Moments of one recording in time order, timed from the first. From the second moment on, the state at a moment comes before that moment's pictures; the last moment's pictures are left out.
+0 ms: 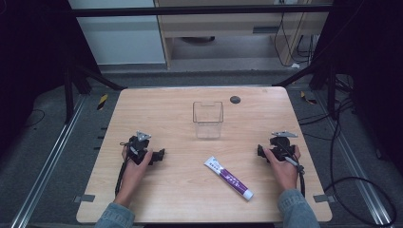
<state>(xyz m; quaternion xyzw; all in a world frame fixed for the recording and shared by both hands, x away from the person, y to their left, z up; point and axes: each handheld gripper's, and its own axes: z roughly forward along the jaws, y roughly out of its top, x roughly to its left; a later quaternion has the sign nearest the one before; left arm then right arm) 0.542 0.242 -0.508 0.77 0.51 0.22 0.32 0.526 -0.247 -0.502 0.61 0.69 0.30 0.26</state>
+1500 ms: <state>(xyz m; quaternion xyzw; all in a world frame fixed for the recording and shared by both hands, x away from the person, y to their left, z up) 0.546 0.241 -0.508 0.77 0.51 0.22 0.32 0.452 -0.119 -0.454 0.38 0.88 0.26 0.13</state>
